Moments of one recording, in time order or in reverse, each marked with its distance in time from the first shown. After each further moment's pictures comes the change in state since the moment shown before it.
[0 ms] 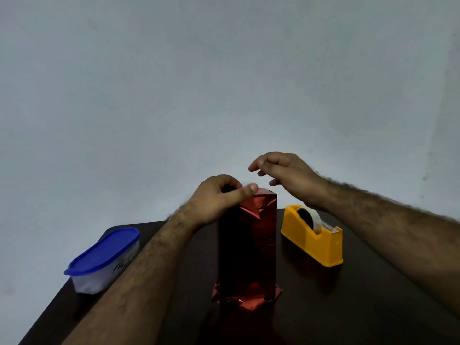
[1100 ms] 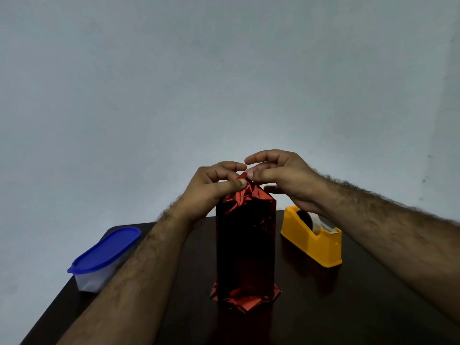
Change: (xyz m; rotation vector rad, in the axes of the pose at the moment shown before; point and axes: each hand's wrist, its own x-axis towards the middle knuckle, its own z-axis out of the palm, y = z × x) left_hand -0.002 0.003 -0.010 -0.461 0.014 0.160; right_hand -0.014 -0.030 0.009 0.237 0.023 0.138
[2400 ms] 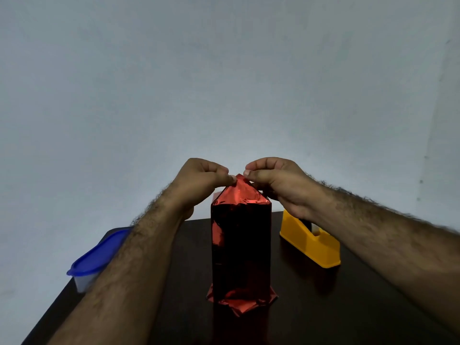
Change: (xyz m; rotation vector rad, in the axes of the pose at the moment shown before) left_hand 0.011 0.026 -0.012 0.236 0.204 -0.261; right_hand 0.001 0.004 0.017 0.157 0.089 0.129
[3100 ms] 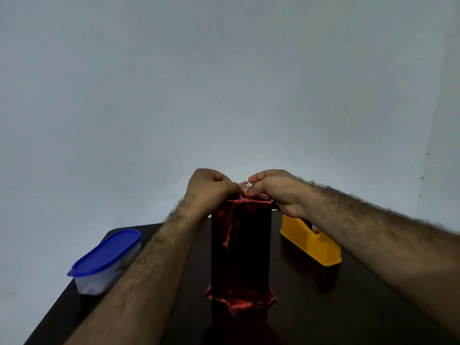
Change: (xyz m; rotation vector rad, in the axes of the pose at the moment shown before) left_hand -0.006 -0.015 0.029 0.002 0.086 -0.028; right_hand 0.025 0.022 0.001 0.015 -0.017 0.228
